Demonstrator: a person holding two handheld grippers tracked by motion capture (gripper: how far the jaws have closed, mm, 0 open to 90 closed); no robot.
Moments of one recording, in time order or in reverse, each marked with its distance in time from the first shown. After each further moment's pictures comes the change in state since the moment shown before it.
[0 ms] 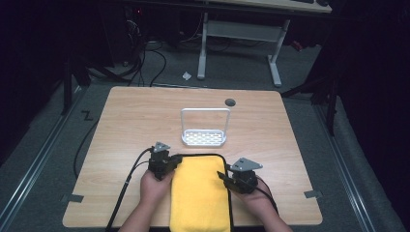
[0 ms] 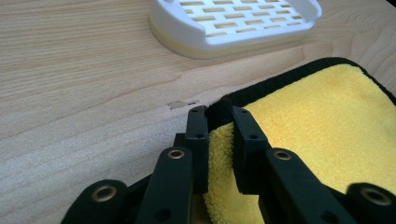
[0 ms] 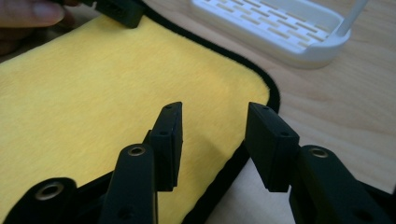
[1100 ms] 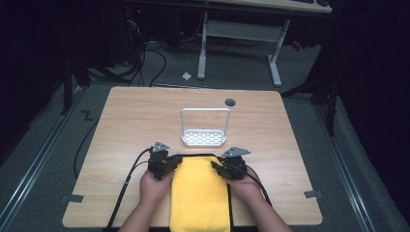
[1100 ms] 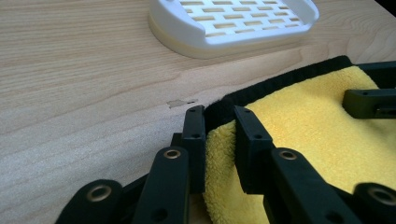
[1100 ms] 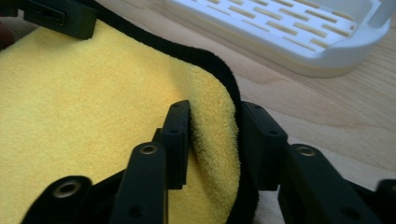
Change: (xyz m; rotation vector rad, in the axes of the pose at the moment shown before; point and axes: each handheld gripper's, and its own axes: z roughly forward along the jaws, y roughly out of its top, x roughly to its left) left arm 0.003 -0.001 -0.001 -0.001 -0.021 -0.021; right arm -0.017 0.012 0.052 0.050 0.027 0.085
